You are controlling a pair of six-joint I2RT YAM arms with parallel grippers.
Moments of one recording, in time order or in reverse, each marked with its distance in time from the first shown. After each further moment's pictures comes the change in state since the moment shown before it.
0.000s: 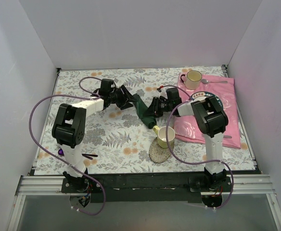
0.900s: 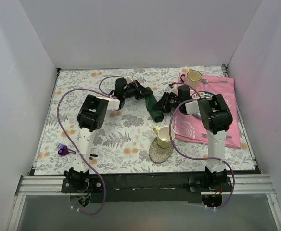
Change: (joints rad) left arm -0.079 0.533 0.328 0.736 0.214 -0.332; right arm -0.150 0.029 -0.014 0.115 -0.014 0.078
